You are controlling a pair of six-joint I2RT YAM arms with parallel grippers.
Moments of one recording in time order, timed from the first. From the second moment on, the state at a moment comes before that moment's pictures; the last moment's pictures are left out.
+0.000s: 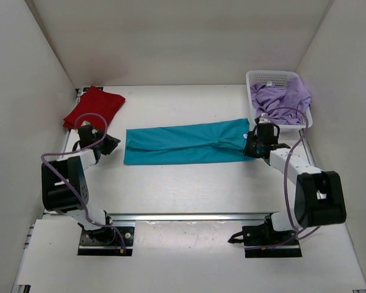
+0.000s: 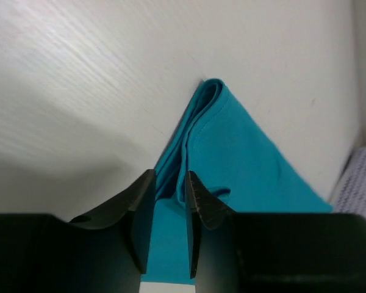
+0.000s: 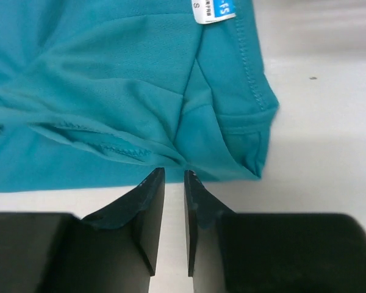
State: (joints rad) left arm 0.18 1.60 0.73 0.16 0.25 -0.80; right arm 0.11 1.43 0.76 -0.16 -0.04 0.26
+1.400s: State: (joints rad) left arm 0.01 1.26 0.46 0.30 0.17 -0.89; right arm 0.23 1.42 0.70 -0.03 -0.12 0.35
